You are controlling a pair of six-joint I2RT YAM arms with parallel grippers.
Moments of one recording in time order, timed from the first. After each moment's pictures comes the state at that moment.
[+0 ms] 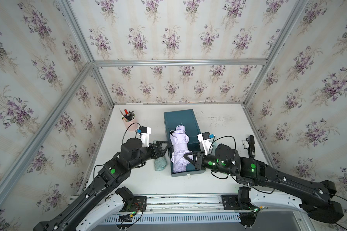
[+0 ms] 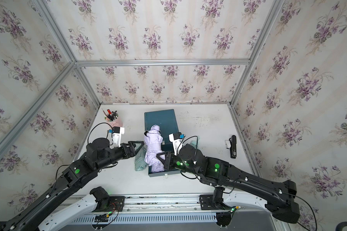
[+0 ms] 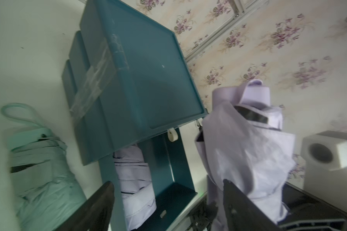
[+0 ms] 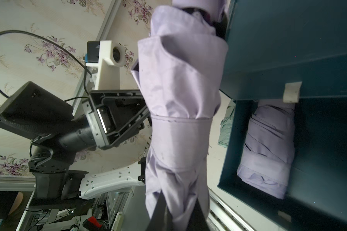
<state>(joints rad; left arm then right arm) -0.67 0.77 0.85 -0.52 0.07 -0.79 1.22 0.91 0.95 -0.45 0.07 1.00</state>
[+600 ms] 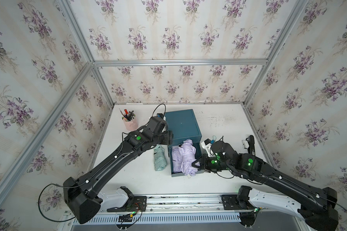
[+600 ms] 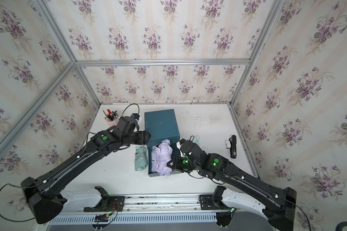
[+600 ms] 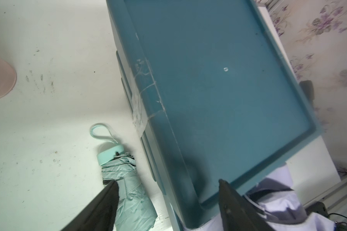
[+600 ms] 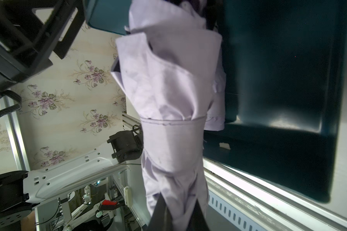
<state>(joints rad) -0.65 1.28 1.23 -0.78 -0.11 -0.50 0.96 0.94 0.87 -0.67 -0.28 1.14</state>
